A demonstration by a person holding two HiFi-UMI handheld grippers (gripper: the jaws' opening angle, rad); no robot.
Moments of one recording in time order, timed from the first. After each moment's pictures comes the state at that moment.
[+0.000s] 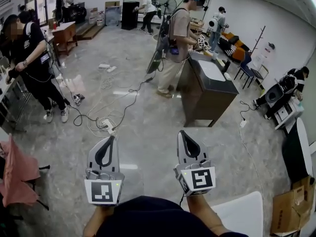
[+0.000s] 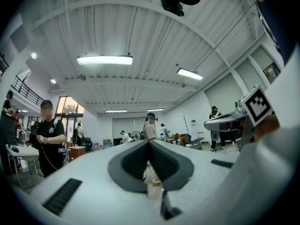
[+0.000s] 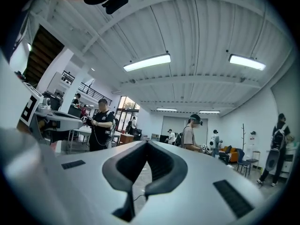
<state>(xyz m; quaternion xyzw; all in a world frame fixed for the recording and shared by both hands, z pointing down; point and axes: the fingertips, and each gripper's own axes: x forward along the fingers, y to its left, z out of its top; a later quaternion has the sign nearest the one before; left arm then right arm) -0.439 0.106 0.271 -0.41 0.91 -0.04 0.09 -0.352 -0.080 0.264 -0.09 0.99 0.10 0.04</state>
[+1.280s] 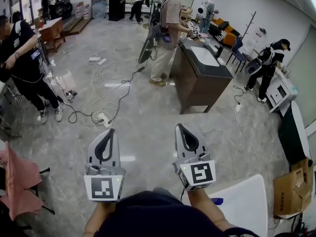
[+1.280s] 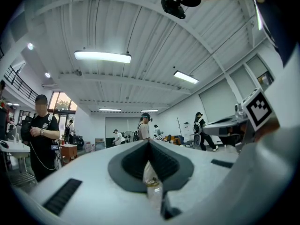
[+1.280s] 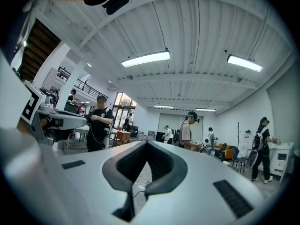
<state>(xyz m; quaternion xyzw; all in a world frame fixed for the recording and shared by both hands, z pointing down) -0.460 0.122 0.285 -0.45 0.89 -0.03 0.08 -0.365 -0.046 0.285 -0.12 0.99 0.11 0.02</state>
